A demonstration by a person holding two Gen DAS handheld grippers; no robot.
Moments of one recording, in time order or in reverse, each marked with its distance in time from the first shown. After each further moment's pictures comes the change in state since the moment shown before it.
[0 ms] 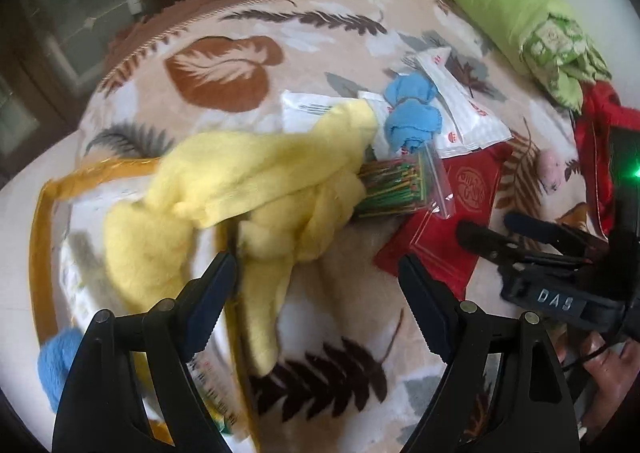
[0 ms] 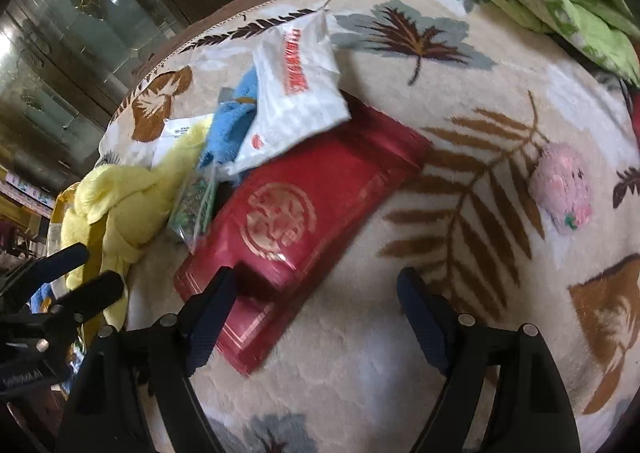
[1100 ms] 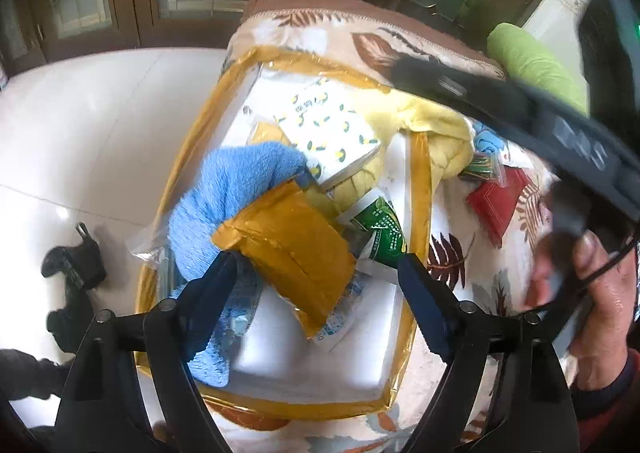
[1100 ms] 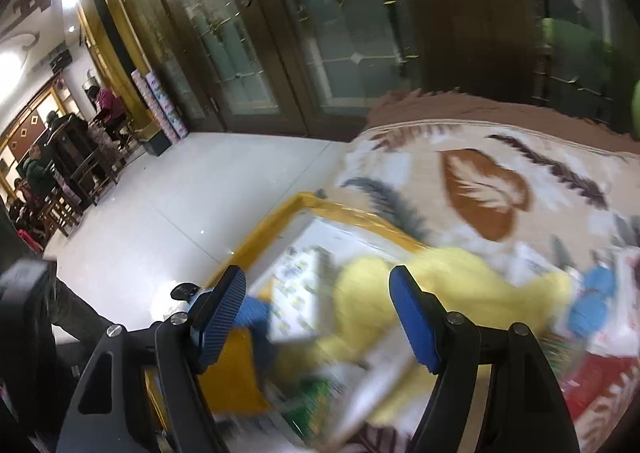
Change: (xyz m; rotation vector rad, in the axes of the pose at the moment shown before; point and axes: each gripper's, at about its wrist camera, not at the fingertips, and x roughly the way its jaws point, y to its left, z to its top) left arm -0.093 0.137 -0.138 -0.361 -0.132 -0.026; right arm -0.049 0.222 -0.009 -0.541 -0.181 0.370
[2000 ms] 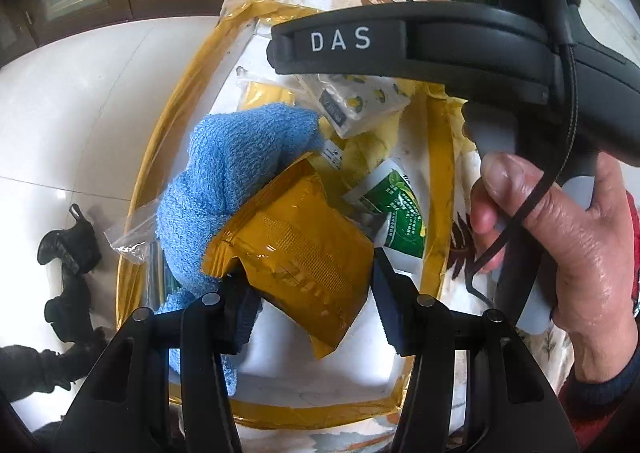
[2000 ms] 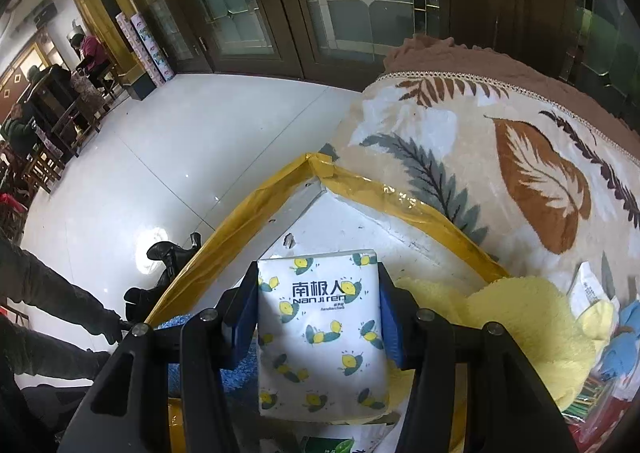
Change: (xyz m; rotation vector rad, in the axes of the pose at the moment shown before) left arm 0.034 0.002 0.003 -0.018 0.138 -0.003; right arm 0.102 0.034 0.015 -0.066 0.226 -0.044
